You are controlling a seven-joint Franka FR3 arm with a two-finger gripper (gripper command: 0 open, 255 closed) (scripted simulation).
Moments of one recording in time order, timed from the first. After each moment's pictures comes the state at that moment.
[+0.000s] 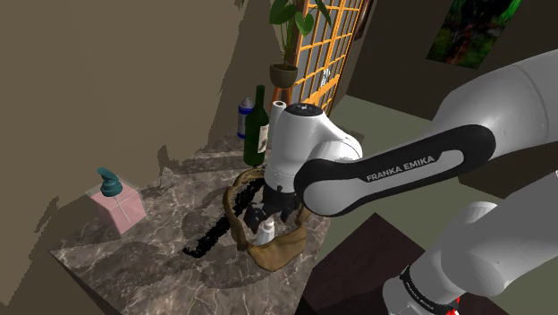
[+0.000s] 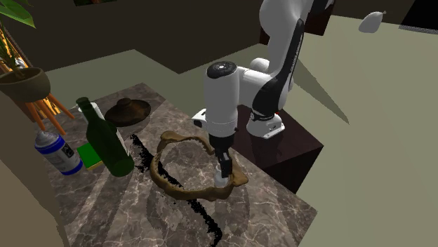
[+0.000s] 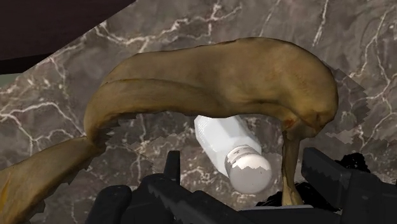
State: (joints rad) arm 0.05 -0.24 0.61 -2.49 0.25 2.34 0.62
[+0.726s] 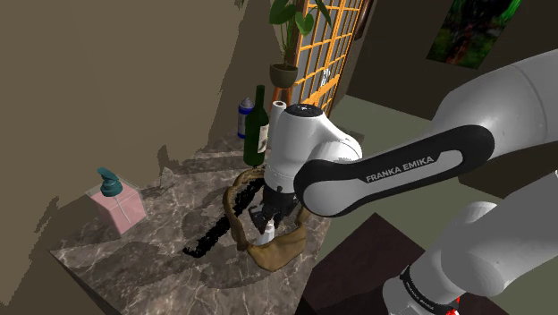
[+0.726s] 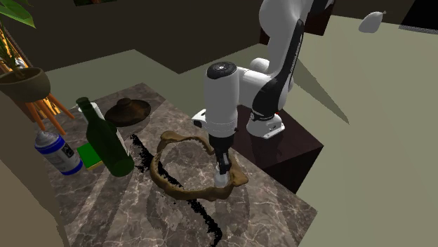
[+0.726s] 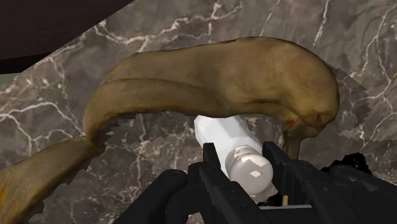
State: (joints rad) arm 0.05 -0.24 0.61 -2.49 0.25 2.34 0.62
